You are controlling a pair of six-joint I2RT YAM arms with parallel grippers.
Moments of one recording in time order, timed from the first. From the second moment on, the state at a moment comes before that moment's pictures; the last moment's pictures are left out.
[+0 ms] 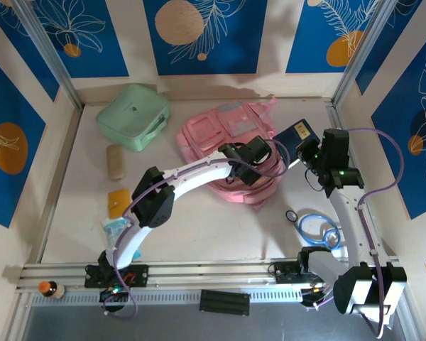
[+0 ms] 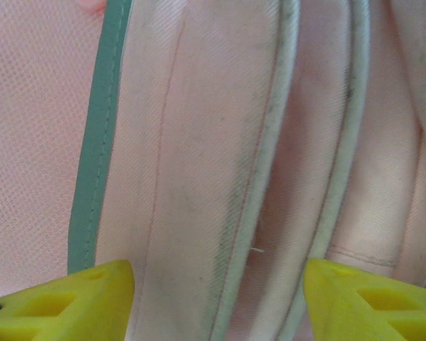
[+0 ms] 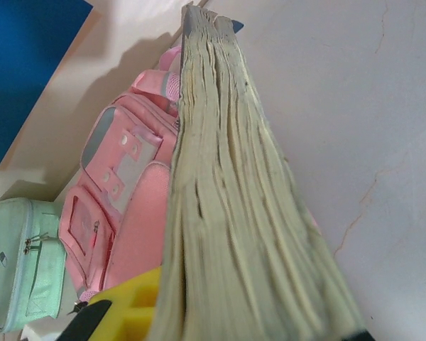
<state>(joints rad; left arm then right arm) -0.97 2.26 2.02 -0.84 -0.25 -0.02 -0.04 1.03 0.93 -0.54 -0.11 0.79</state>
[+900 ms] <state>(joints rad) -0.94 2.30 2.10 -0.88 -0.23 0.01 -0.04 0.99 0.92 -0.55 -0.10 0.79</state>
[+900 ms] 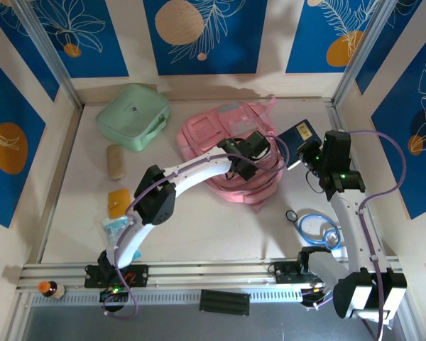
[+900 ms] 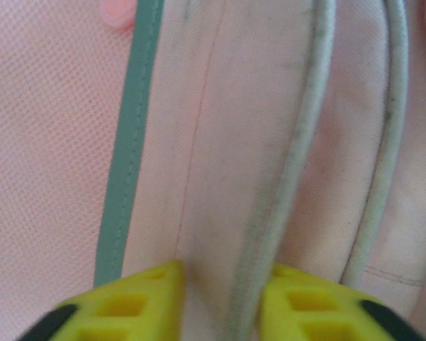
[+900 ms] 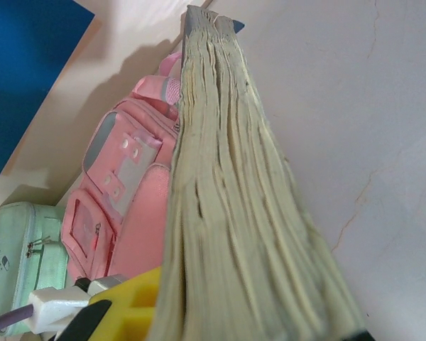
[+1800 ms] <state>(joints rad) -0.72 1.91 1.81 -0.57 -0.08 -0.19 -0.07 0.92 0.88 -0.63 -0.16 0.79</state>
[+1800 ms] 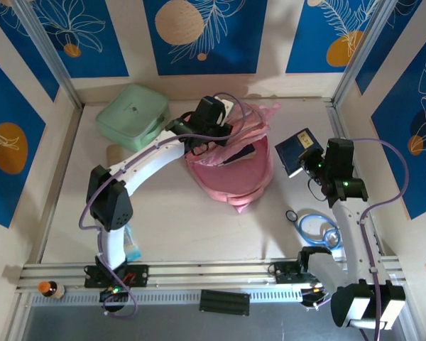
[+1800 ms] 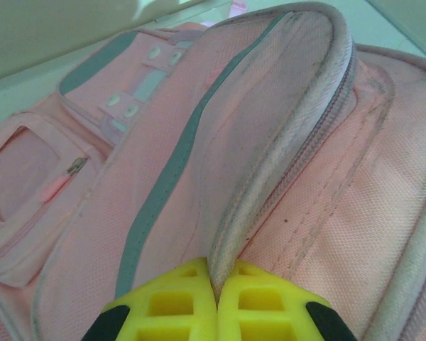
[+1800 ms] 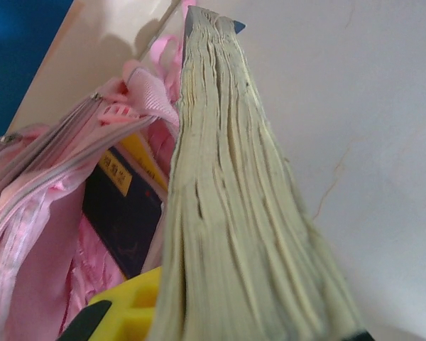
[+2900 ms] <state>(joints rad) -0.70 1.95 1.83 -0.53 0.07 -0.29 0.24 1.57 0.89 0.05 -0.29 1.24</state>
